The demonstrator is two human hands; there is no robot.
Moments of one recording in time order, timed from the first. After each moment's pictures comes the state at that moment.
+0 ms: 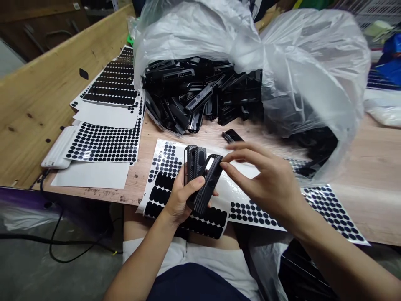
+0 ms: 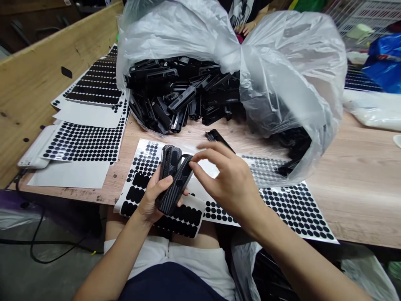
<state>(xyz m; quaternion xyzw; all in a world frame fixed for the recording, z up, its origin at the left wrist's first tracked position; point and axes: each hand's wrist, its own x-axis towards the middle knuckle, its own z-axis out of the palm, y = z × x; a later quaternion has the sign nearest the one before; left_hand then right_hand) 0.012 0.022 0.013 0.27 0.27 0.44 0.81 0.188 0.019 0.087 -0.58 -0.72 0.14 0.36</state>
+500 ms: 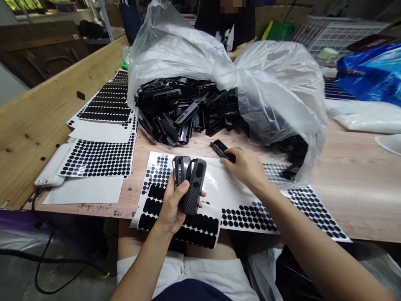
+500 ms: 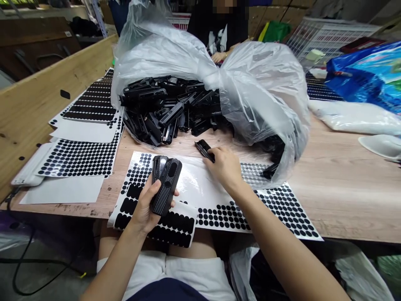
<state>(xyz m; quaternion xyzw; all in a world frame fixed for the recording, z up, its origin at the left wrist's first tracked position) 0.013 0.024 0.020 0.25 0.30 0.48 0.79 0.249 0.079 0.031 -0.75 -0.56 0.13 0.33</state>
